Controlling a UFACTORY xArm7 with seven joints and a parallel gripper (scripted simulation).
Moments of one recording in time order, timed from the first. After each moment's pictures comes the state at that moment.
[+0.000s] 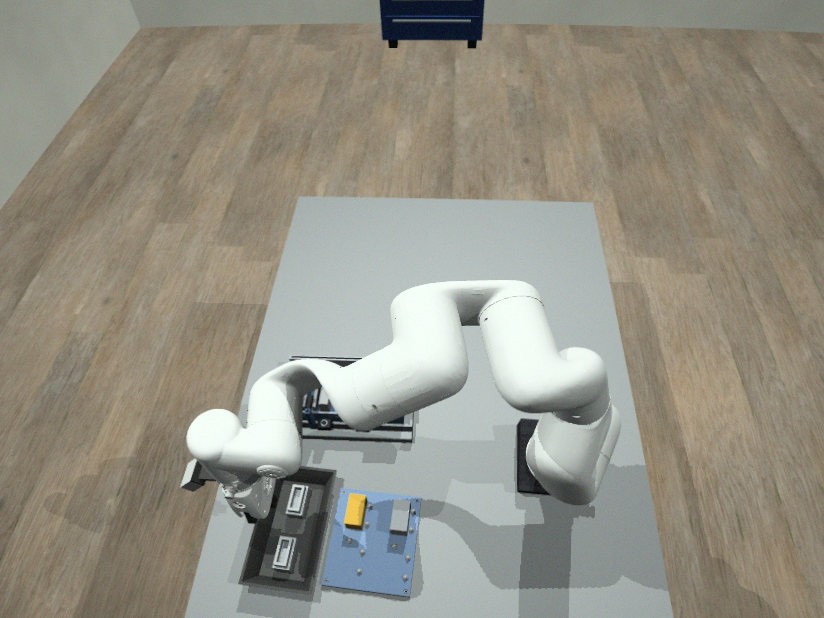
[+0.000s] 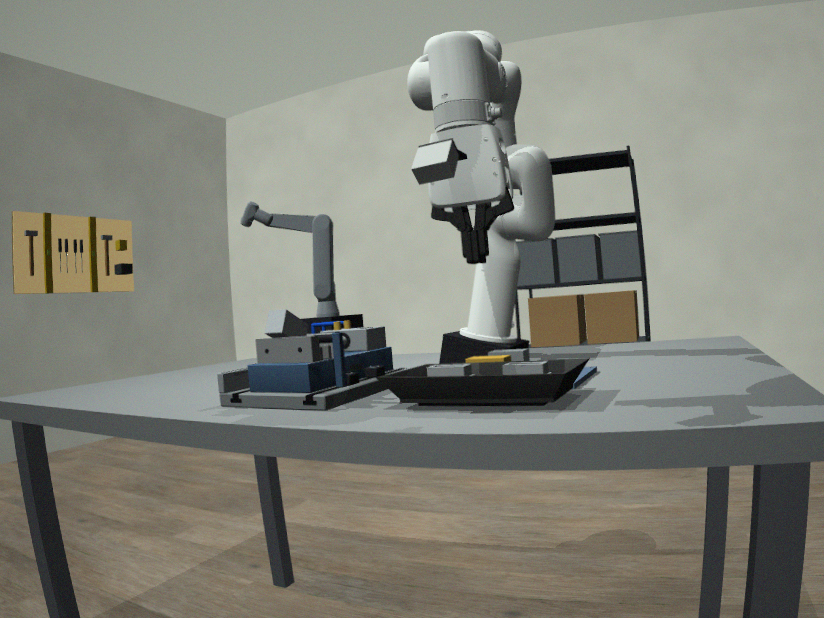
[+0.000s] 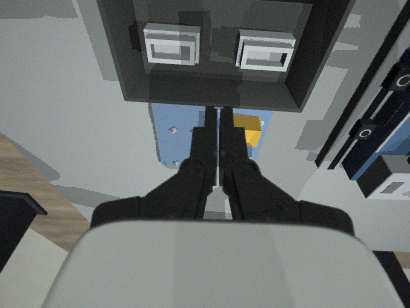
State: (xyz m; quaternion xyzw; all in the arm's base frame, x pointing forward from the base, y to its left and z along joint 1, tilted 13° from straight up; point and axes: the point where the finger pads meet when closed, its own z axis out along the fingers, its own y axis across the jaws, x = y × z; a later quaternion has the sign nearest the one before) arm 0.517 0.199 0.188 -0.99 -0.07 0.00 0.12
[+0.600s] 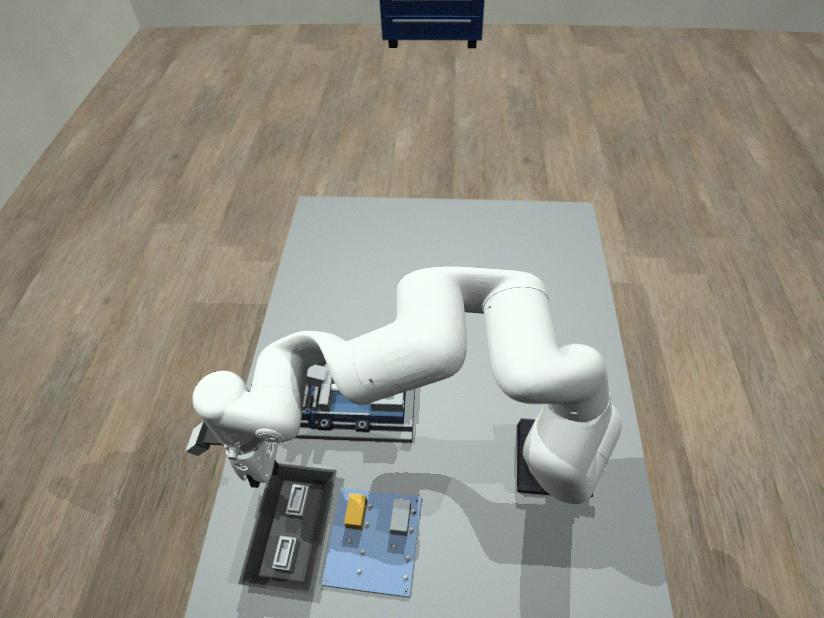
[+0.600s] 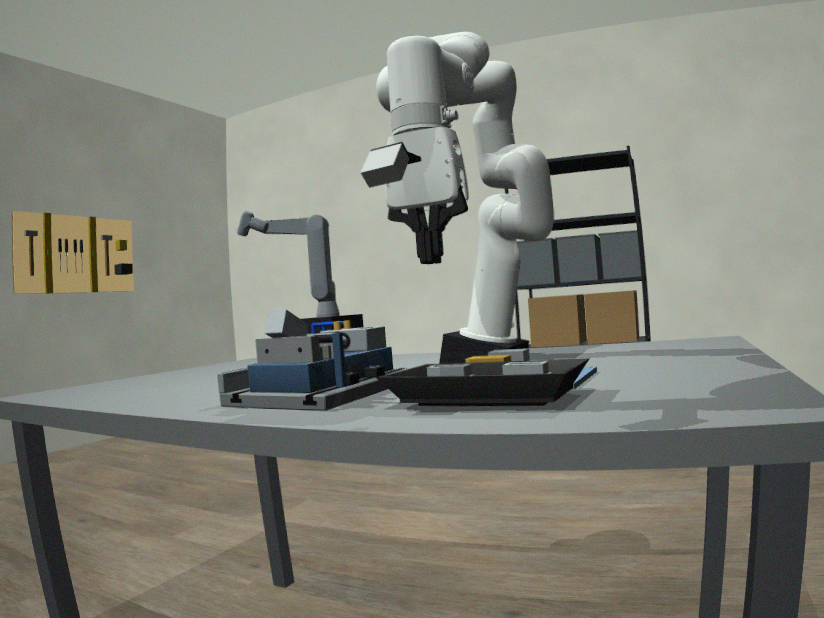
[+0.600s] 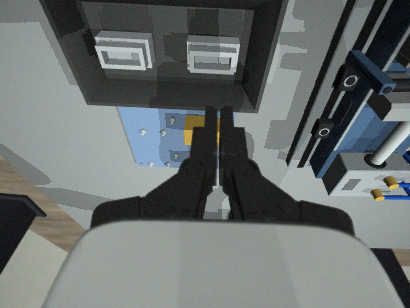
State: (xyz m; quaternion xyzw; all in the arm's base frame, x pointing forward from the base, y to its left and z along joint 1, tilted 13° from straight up) arm 0.532 0.143 0.179 -0.99 -0.07 0.00 0.11
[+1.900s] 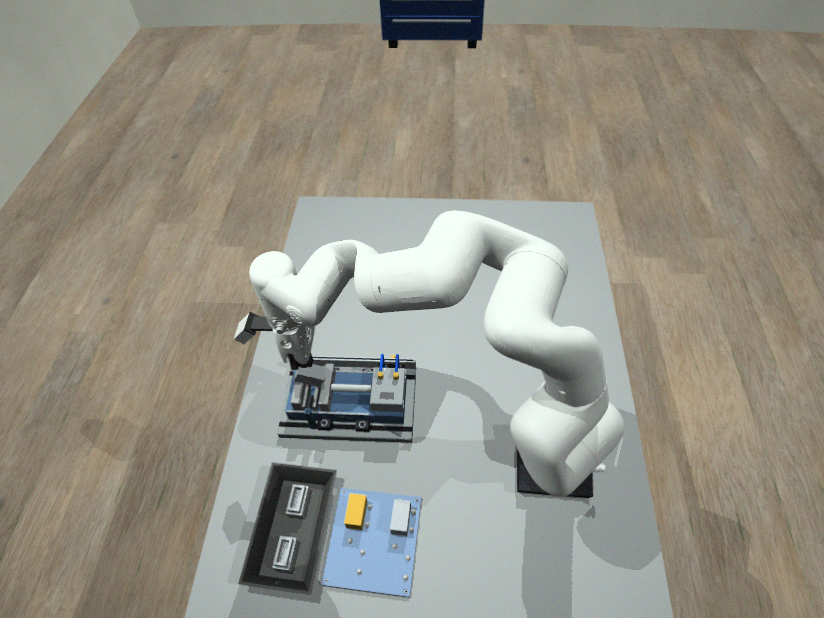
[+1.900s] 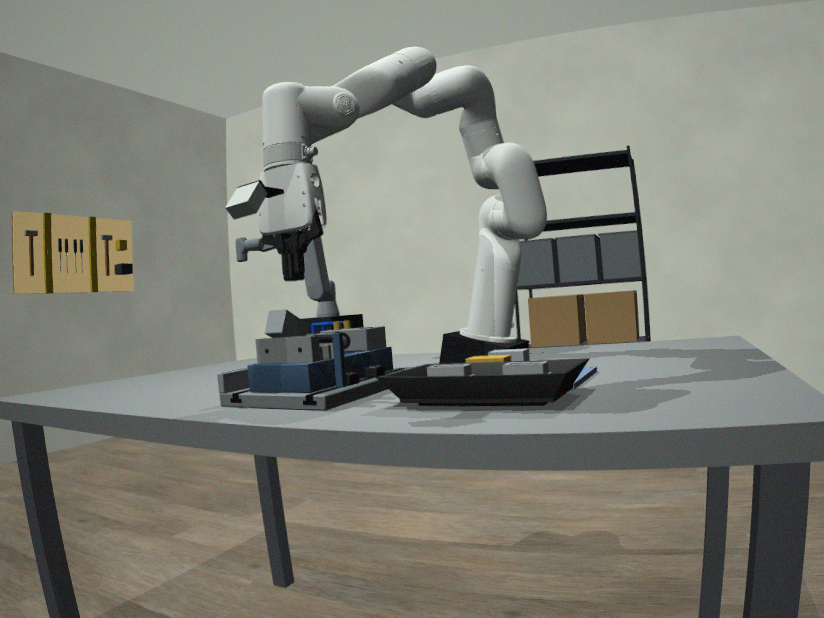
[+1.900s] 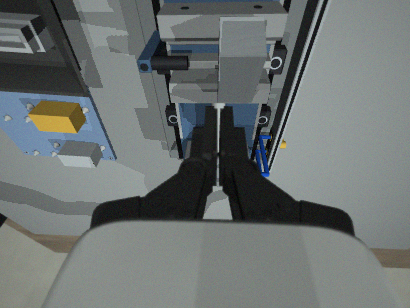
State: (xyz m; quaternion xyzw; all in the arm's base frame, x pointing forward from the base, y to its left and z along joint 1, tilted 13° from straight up) arm 0.540 -0.082 0.125 -0.99 -0.07 0.00 0.12
